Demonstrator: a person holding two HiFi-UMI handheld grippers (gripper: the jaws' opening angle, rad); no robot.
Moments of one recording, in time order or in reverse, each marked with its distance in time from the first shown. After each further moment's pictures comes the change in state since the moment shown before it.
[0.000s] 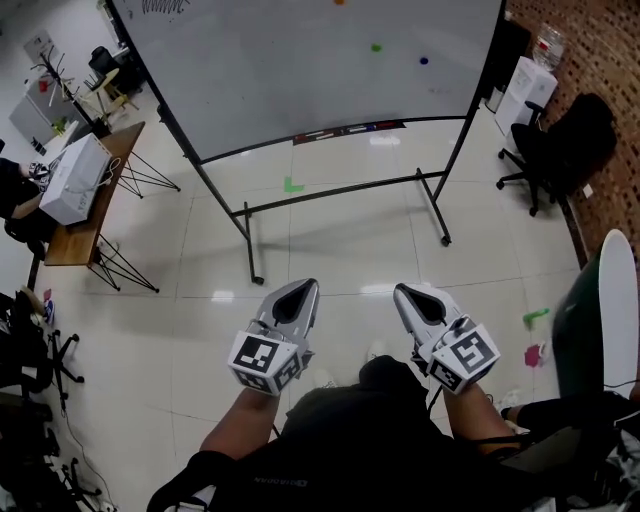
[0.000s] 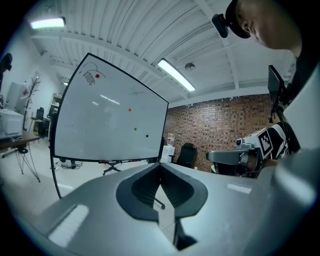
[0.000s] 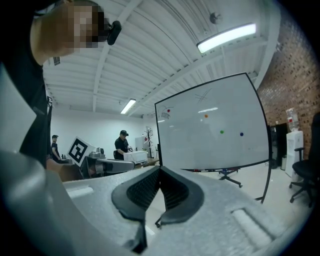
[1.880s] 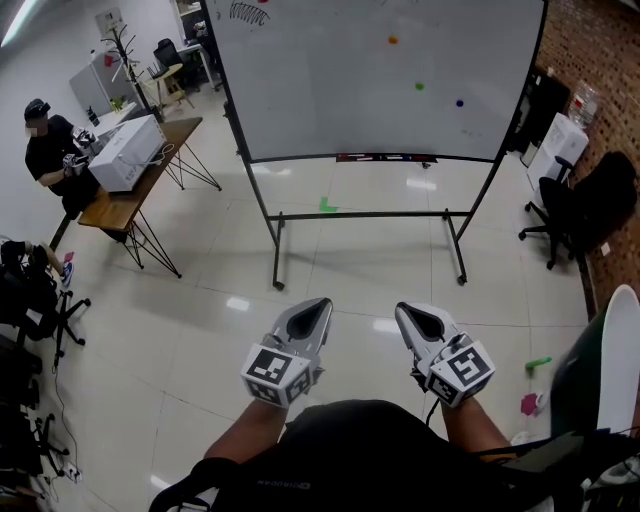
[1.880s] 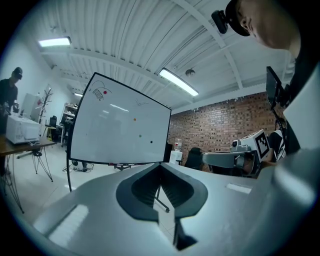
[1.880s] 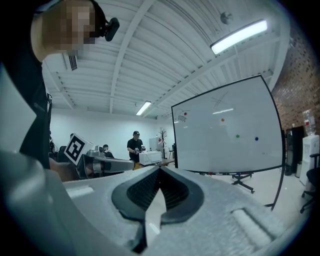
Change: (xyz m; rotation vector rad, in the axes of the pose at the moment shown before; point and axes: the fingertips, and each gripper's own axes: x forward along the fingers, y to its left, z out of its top) left arm -0.081 -0.062 -0.003 -0.005 -0.075 0.119; right arm -0.045 0.063 0.008 -0.059 -0.010 0.163
